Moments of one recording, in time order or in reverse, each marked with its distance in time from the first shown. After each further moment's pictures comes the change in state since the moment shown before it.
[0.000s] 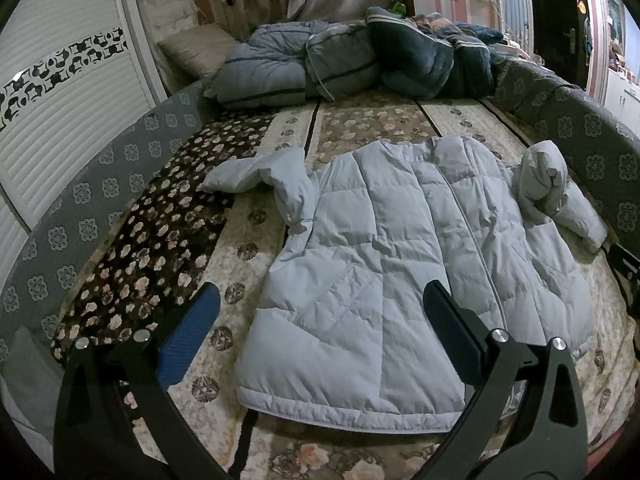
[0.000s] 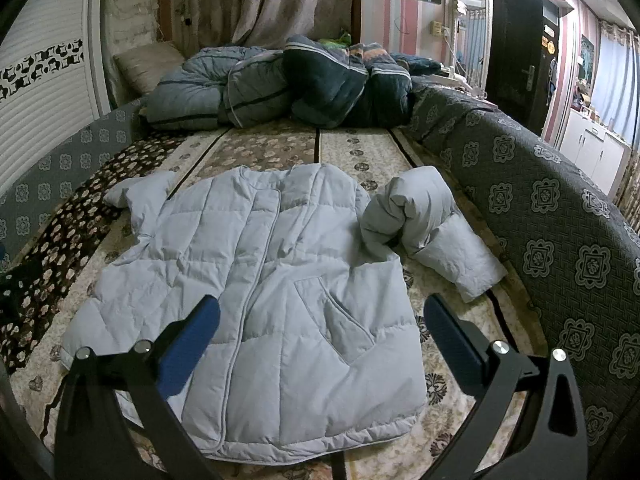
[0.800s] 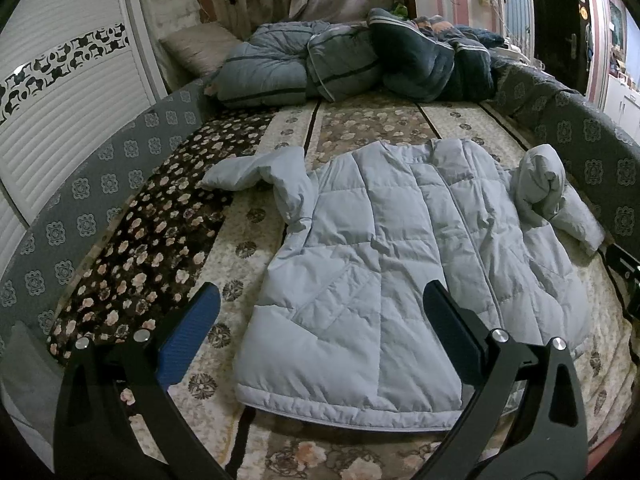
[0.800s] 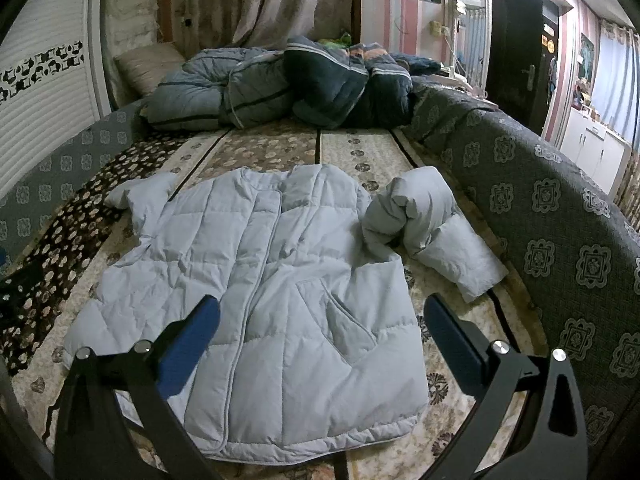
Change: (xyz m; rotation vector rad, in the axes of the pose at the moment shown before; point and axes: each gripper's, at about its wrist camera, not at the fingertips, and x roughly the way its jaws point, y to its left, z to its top) left arm -0.002 0.003 -0.002 -0.009 -0.007 -0.007; right arm -0.001 0.002 0.000 0.008 -0.008 -0.007
